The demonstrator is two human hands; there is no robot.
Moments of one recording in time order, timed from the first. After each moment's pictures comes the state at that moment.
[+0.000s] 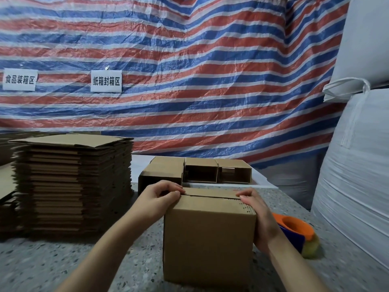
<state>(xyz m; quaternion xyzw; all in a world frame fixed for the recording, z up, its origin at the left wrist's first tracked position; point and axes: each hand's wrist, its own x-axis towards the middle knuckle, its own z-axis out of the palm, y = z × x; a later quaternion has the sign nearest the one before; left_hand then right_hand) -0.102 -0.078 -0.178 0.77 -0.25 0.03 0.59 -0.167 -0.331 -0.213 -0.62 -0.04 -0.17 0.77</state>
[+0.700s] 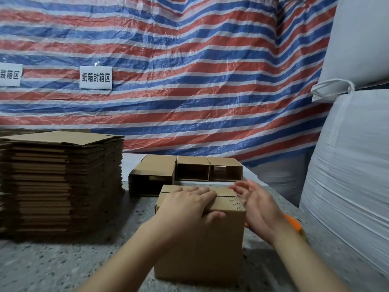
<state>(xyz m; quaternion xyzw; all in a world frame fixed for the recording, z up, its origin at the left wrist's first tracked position) -0.142 -0.139 -0.164 0.89 -0.41 0.18 0.05 -0.162 -0.358 -0.200 -0.56 0.01 -0.13 0.82</state>
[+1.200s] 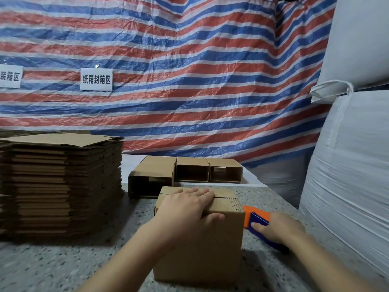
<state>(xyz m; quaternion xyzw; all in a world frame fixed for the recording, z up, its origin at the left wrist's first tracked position) -0.140 -0.139 -0.166 0.90 -0.40 0.17 0.04 -0.141 -0.454 -0.256 -0.95 0.32 -0.06 0.01</state>
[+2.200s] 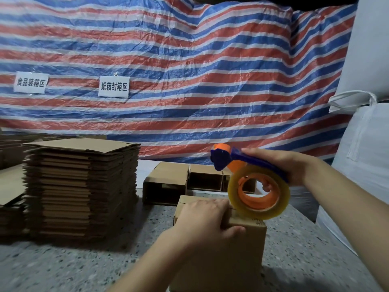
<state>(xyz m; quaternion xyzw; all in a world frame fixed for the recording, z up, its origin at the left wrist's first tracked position) -0.146 -0.136 -0.156 0.89 -0.41 0.17 0.12 -0.170 -0.346 -0.039 -0.84 0.04 0.04 0.54</state>
